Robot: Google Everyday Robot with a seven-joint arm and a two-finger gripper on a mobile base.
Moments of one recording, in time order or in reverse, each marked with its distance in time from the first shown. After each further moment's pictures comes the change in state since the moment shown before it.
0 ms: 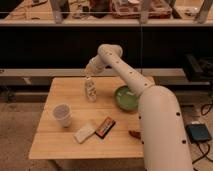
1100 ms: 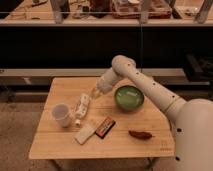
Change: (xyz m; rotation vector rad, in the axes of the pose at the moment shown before) arm -0.071 0.136 -0.054 -0.164 -0.276 -0.233
